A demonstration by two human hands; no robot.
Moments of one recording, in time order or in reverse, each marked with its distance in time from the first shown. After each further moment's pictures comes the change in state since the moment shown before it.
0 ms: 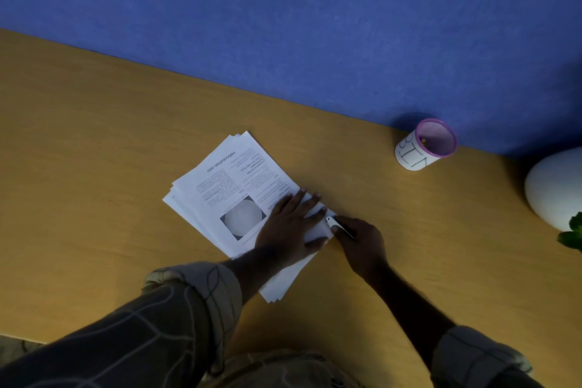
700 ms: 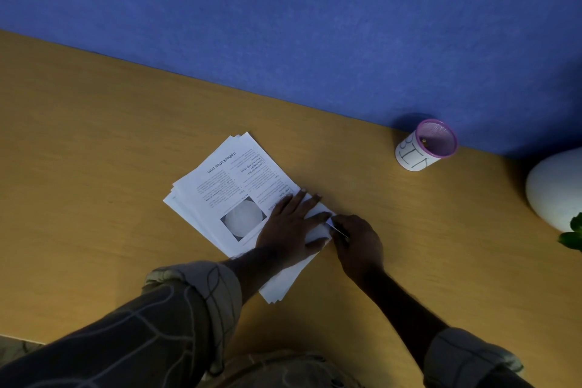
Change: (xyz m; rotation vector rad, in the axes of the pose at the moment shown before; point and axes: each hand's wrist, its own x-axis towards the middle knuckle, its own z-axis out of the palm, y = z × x) left_hand 0.001 0.000 0.002 -0.005 0.010 -0.009; right_hand -0.005 -0.001 0.010 -0.209 0.127 -0.189
